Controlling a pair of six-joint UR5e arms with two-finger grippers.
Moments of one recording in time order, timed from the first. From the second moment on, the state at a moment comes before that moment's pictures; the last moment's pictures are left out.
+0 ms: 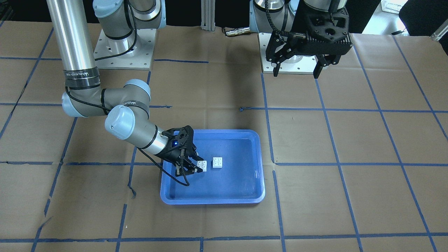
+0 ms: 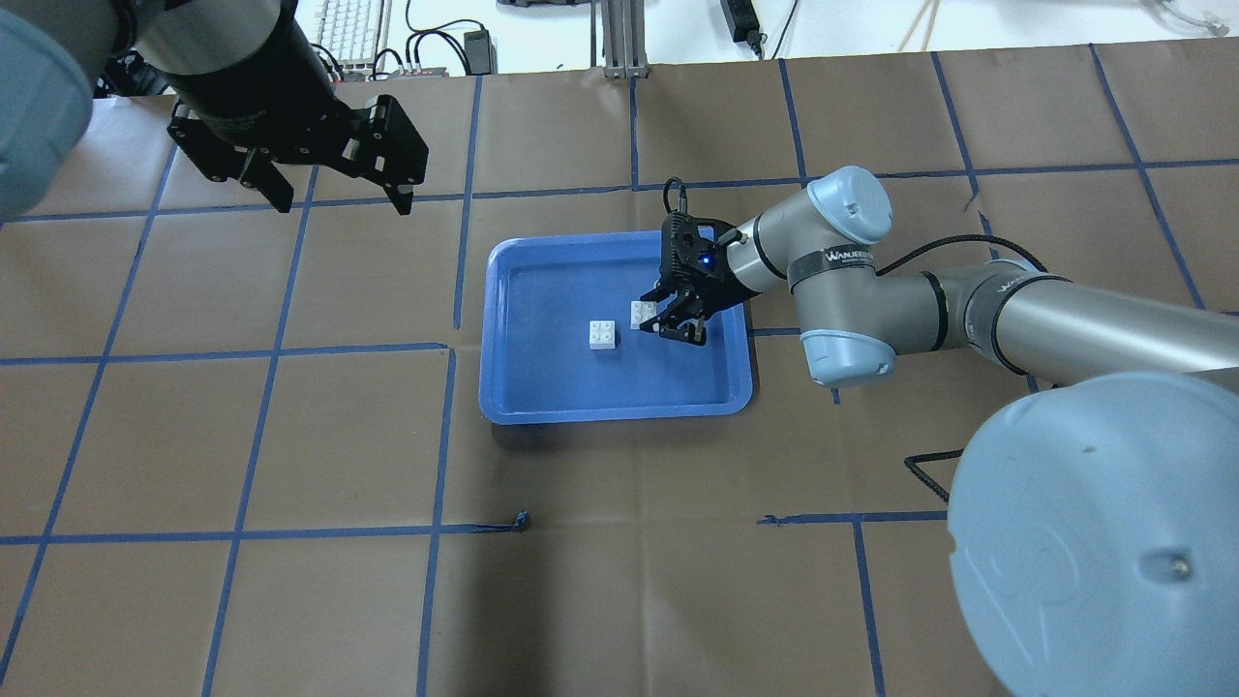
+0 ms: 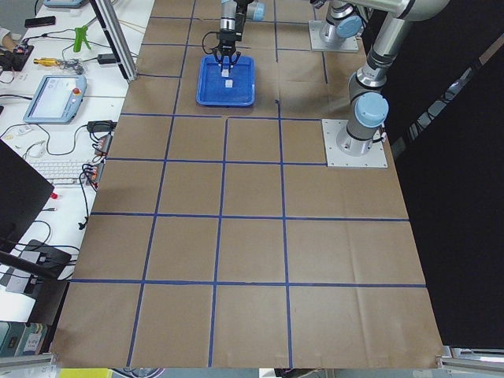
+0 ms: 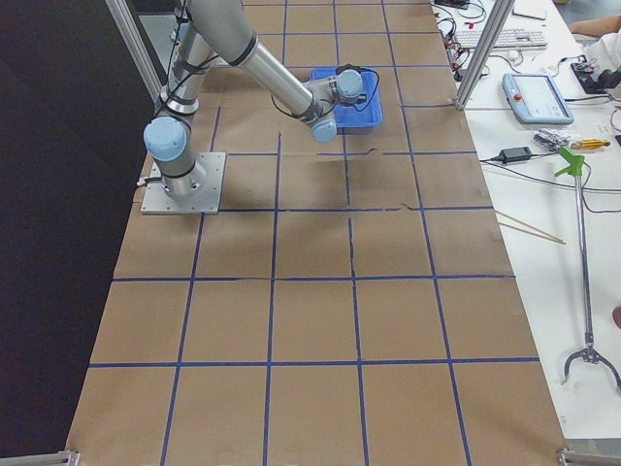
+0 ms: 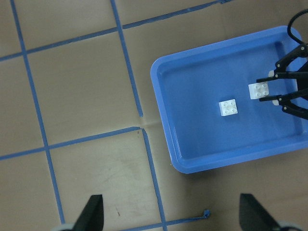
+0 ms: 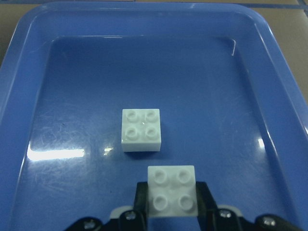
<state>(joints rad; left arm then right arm) -1.65 -1.55 -1.46 -1.65 1.60 -0.05 1.67 -1.02 1.92 -2.65 -0.91 -1.39</state>
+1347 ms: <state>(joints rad) -1.64 -1.54 -1.48 -1.62 1.61 -0.06 1.70 -1.02 1.92 -2.65 -0.92 -1.32</state>
